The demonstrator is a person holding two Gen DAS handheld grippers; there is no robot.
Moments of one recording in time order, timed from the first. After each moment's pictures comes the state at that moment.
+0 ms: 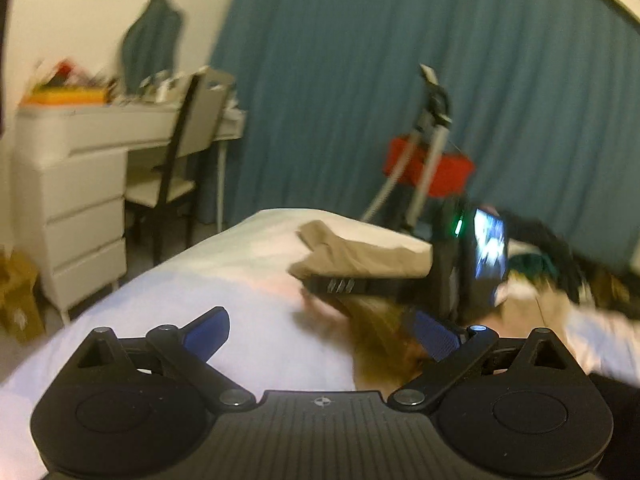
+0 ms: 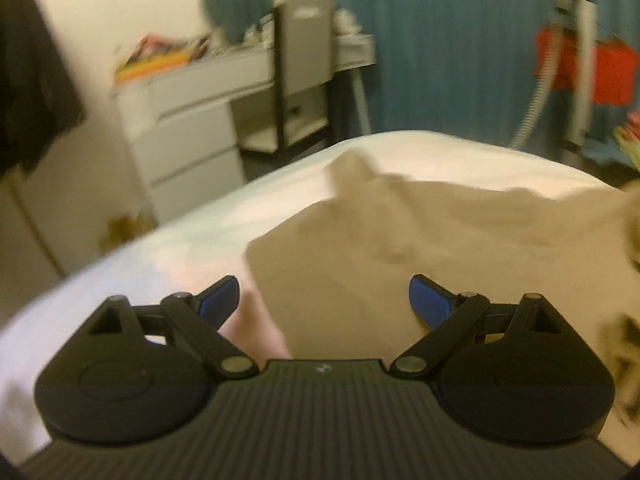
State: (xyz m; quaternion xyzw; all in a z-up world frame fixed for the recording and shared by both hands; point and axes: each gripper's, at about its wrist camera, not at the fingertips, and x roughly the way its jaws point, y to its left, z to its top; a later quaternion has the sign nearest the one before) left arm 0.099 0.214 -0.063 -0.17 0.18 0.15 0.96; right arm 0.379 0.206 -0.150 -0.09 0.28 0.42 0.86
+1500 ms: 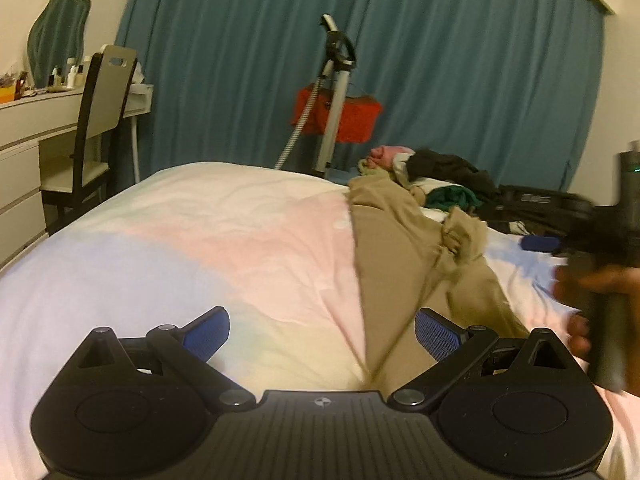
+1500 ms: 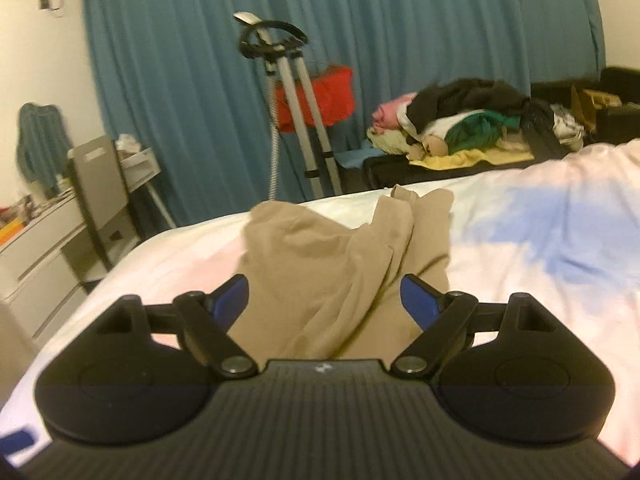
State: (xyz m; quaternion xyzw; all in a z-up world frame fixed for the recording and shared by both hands) left arm 0.098 0.128 -0.082 -0.10 0.23 0.01 0.97; right arm 0.292 -0.078 -0.075 0.10 0.23 0.12 0.96
